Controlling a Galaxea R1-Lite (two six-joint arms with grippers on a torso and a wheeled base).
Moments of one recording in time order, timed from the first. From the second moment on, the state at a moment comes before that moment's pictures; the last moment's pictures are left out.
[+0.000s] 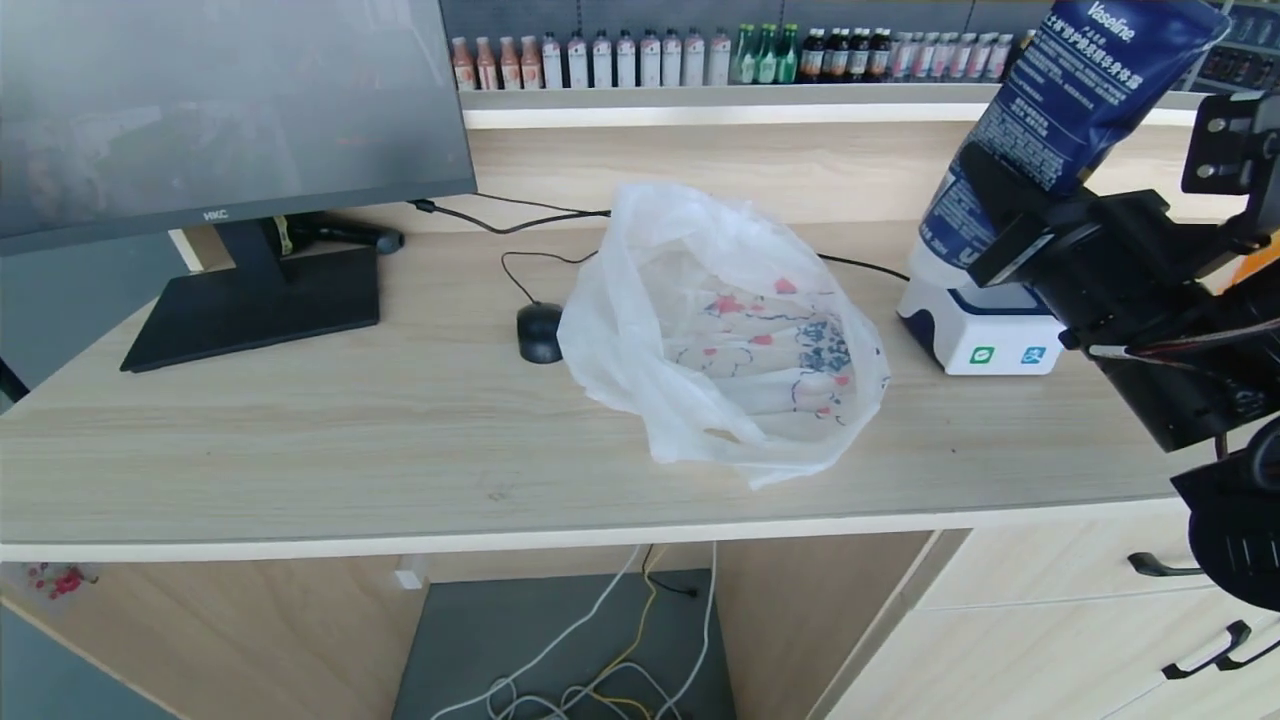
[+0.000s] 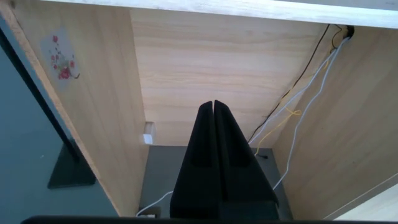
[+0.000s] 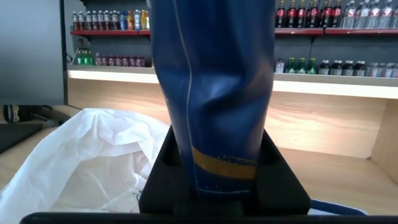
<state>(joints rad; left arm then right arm) 0.00 0.00 0.00 0.00 0.00 0.00 0.32 1.68 -0.77 -1.49 0.03 -0.07</state>
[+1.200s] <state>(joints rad) 0.00 0.00 0.00 0.00 0.00 0.00 0.42 1.76 -0.93 -1.27 0.09 -0.07</state>
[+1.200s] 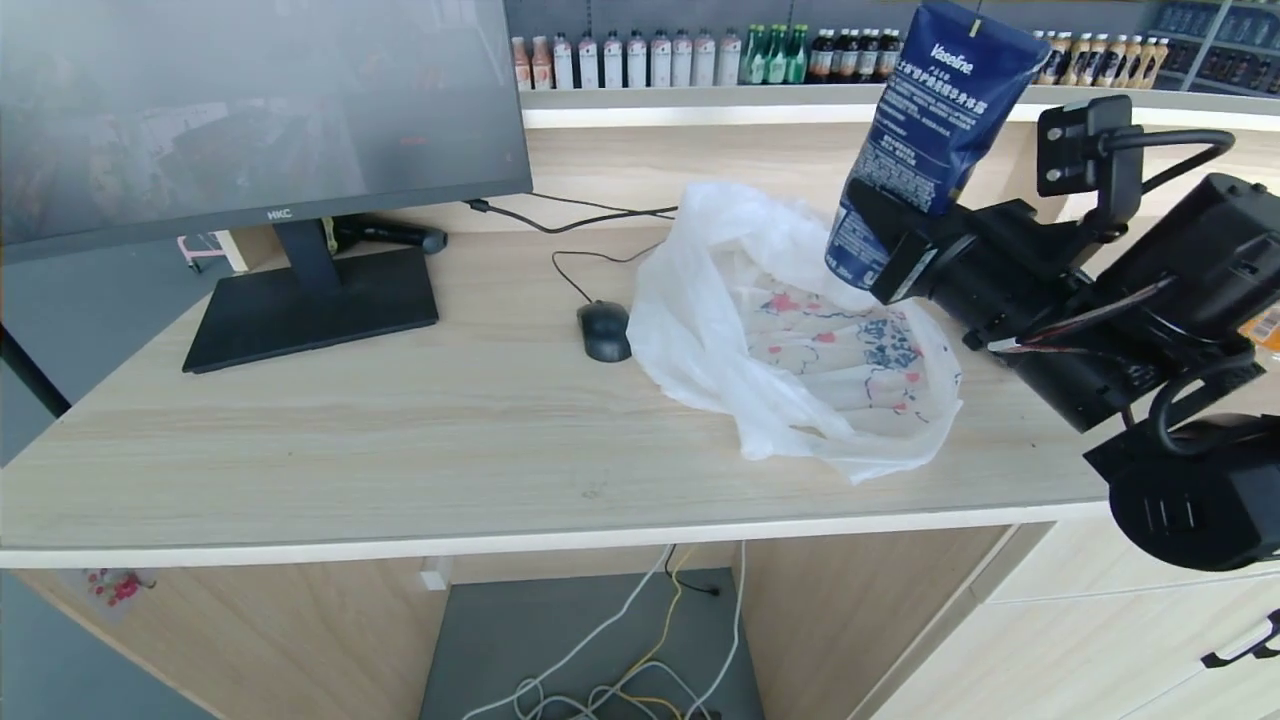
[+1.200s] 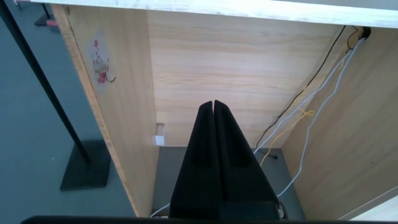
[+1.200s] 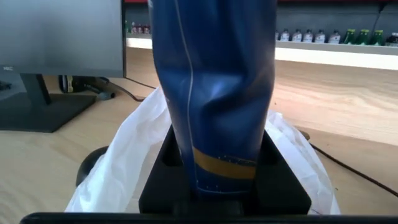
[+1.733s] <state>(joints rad) 0.00 0.00 0.00 0.00 0.00 0.00 0.48 1.79 -1.27 -0.81 0.10 0.08</state>
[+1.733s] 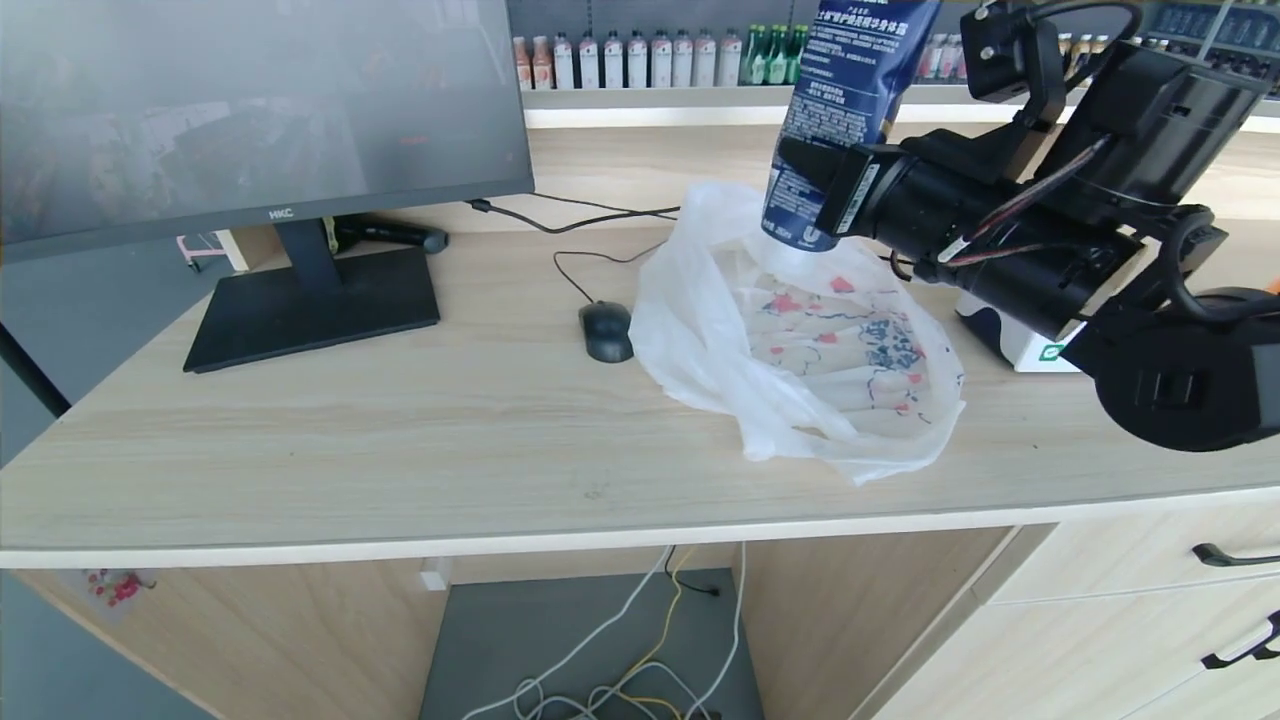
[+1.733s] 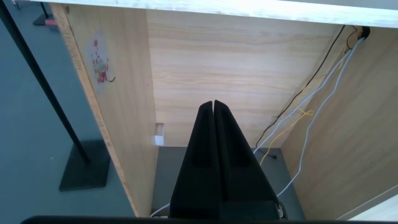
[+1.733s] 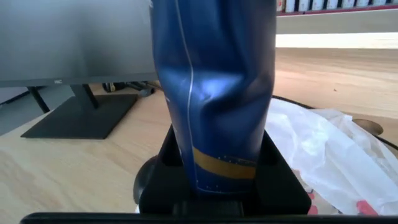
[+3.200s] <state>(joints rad) 0.00 0.00 0.00 0.00 0.00 0.00 0.42 2.10 -1.47 -0.91 0.14 0.03</state>
